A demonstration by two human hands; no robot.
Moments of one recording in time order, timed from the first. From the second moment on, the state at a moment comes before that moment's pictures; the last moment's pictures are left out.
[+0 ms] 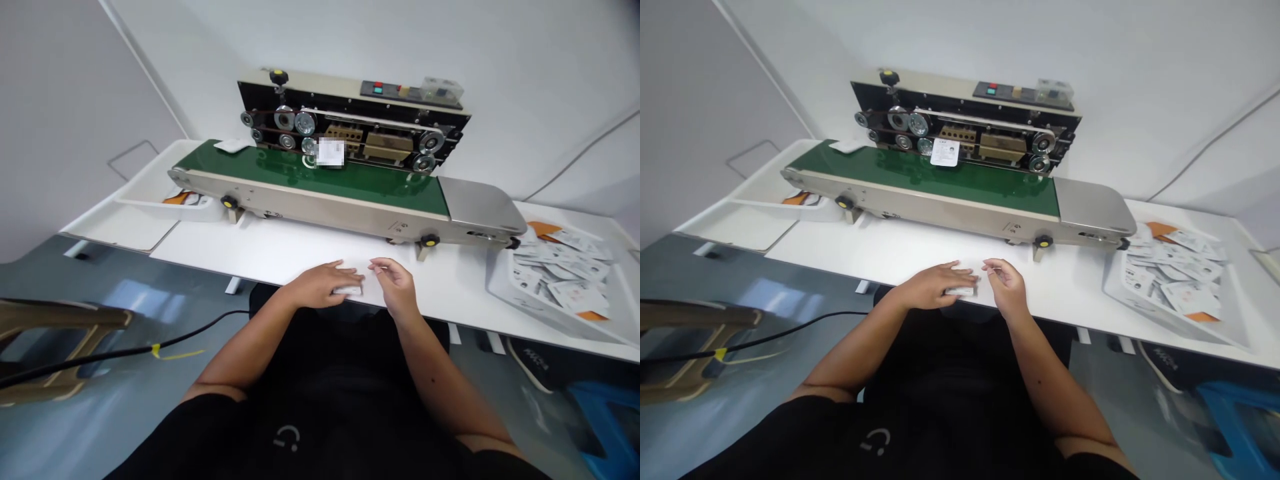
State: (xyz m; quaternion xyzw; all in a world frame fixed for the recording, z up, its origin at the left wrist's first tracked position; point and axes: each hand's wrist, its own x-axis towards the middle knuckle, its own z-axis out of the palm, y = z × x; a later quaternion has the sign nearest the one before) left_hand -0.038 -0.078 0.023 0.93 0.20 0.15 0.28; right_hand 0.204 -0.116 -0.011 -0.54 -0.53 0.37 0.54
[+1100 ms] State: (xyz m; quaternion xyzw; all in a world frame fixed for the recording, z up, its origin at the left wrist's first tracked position) left_hand -0.049 -0.074 0.017 0.74 0.28 0.40 0.46; right_hand 0.204 -0.077 0.093 -0.45 -0.50 0.51 0.52
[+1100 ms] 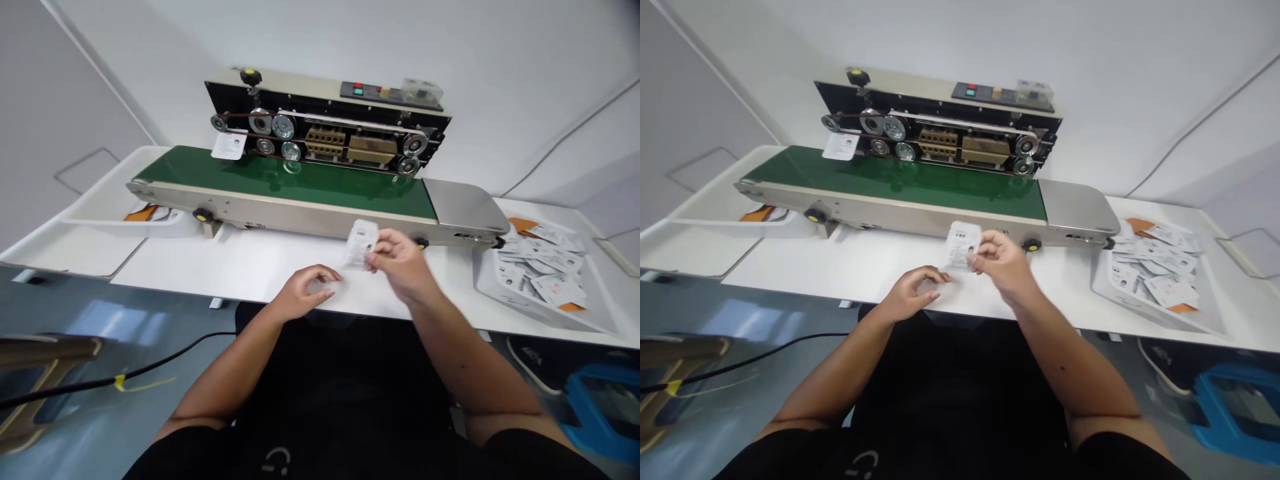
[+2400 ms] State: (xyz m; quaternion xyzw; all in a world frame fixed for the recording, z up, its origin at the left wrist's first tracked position) left_hand -0.052 -0.047 0.029 0.87 0.31 0.25 0.30; right_hand 0.612 -0.044 0.127 -0.76 -0.64 0.11 -0.07
